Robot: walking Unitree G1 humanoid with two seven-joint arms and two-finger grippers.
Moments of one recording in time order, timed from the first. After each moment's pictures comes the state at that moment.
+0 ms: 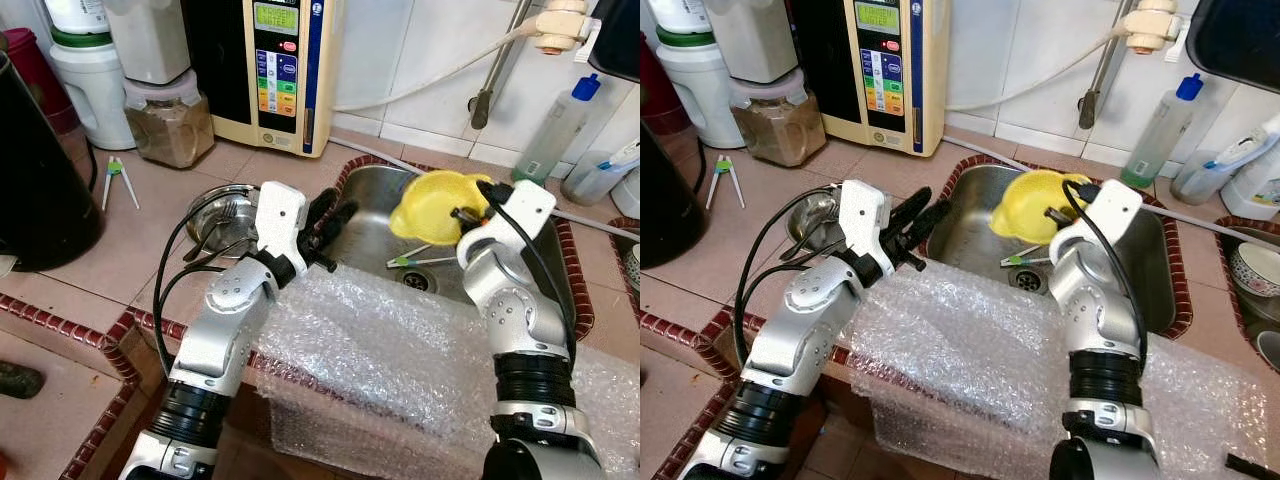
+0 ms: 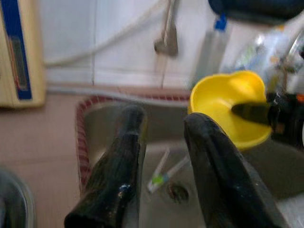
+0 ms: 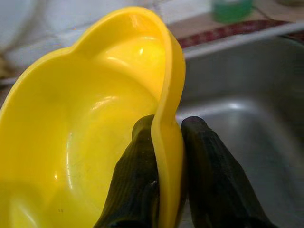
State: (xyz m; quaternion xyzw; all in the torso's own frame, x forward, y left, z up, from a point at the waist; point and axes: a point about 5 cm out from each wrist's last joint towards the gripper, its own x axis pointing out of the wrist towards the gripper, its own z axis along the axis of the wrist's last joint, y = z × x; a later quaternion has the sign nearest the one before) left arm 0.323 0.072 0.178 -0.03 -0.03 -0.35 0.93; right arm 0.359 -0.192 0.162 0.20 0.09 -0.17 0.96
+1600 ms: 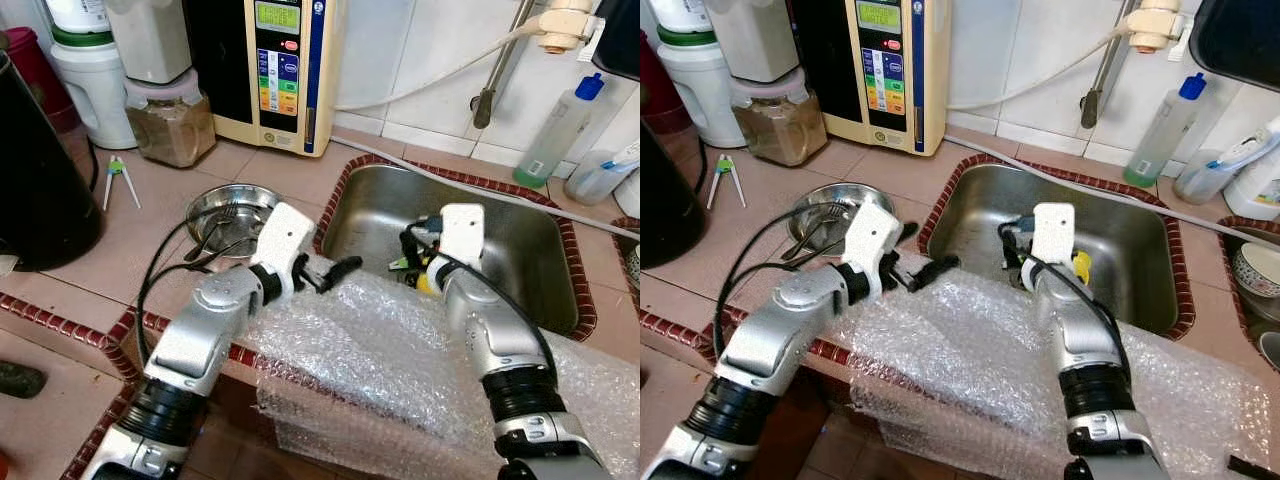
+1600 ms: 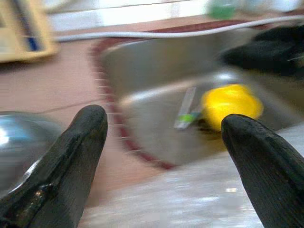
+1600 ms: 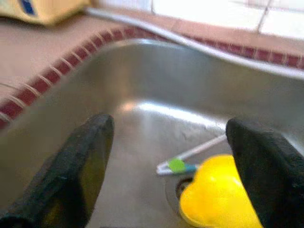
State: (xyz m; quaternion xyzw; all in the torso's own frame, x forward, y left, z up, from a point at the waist) left arm 0.331 0.099 0.167 0.10 0.06 -0.32 0.94; right arm 0.355 -0.153 0.147 0.02 0.08 0.02 1.00
